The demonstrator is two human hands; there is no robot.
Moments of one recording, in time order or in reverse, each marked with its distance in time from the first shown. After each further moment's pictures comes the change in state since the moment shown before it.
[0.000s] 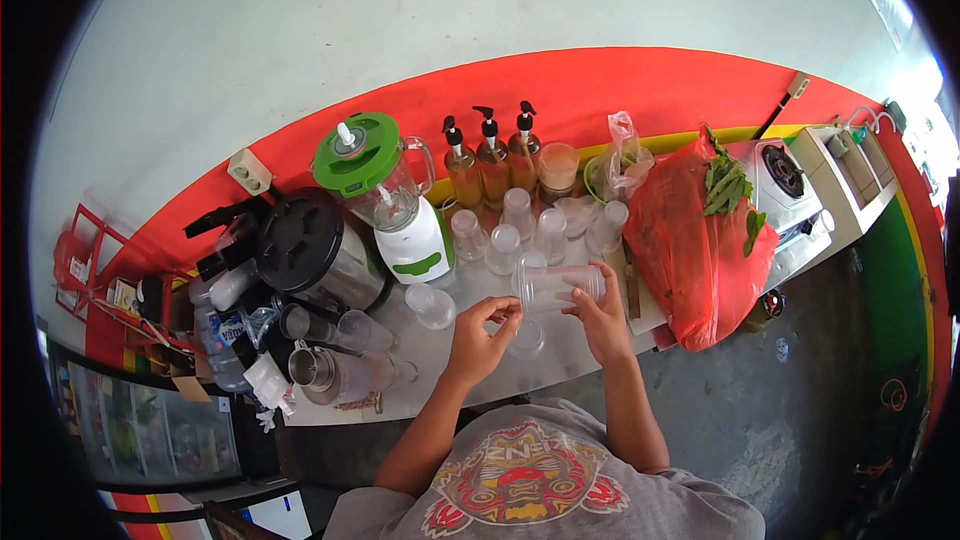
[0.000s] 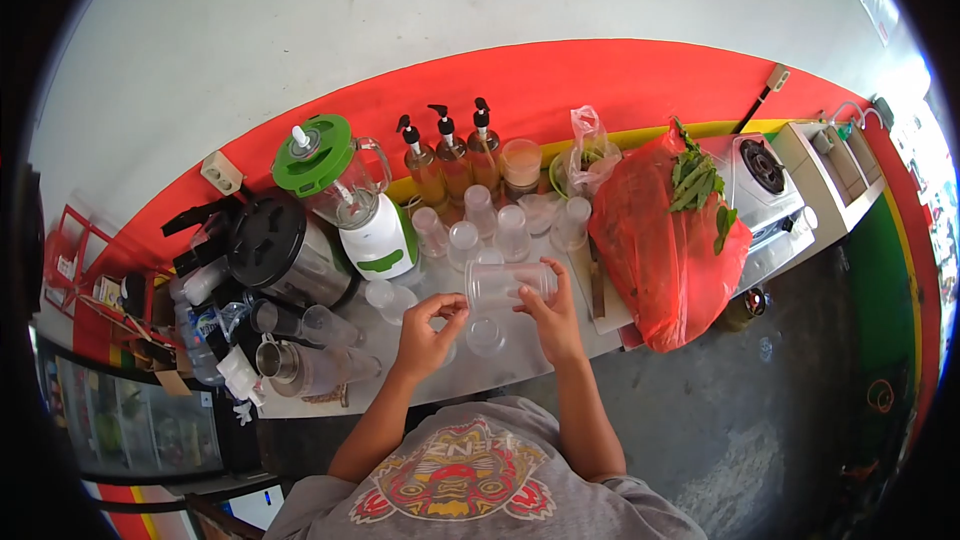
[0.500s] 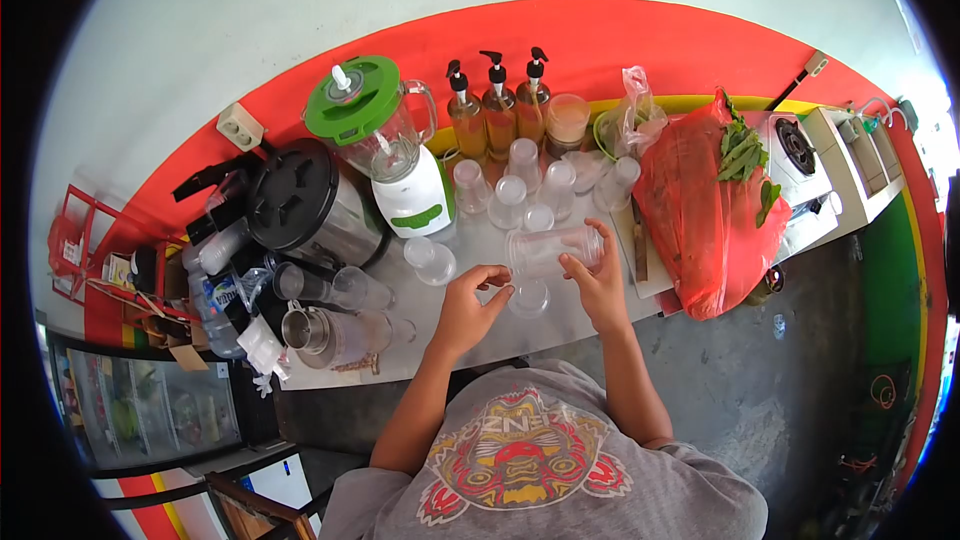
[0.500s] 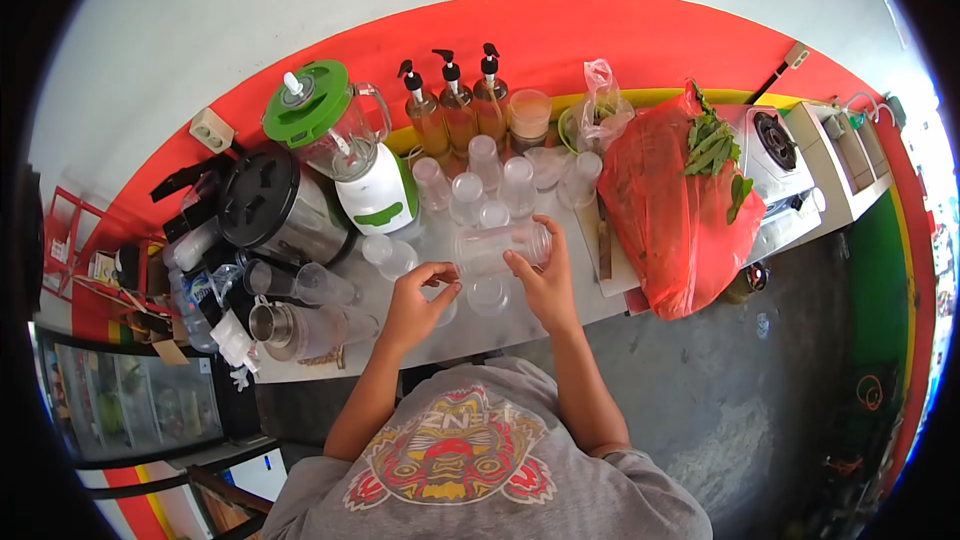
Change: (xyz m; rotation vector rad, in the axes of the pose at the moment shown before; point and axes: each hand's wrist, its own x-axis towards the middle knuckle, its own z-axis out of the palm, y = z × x) left_hand -0.018 -0.024 -0.015 0.057 0.008 -0.084; right_hand -0.005 0.003 0.021 -0.272 0.010 -0.086
